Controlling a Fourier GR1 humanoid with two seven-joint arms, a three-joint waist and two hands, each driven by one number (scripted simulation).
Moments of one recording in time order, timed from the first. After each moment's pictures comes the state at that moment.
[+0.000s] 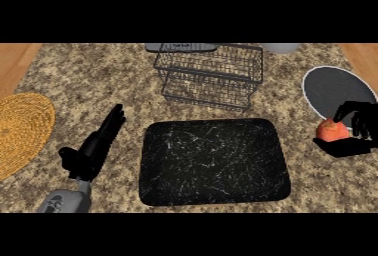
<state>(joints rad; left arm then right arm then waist) -0.11 0.22 -0.15 -1.34 0.14 -0.02 -0.12 -0.21 -0.63 0.06 -1.39 0.47 0.01 0.26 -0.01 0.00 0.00</state>
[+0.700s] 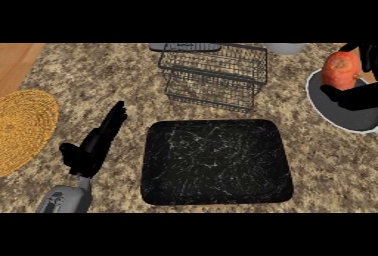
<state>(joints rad) -0.13 0.21 -0.14 -1.35 0.12 -0.05 -0.10 -0.53 -0.61 -0.04 -1.65 0.29 0.14 0.52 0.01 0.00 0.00</state>
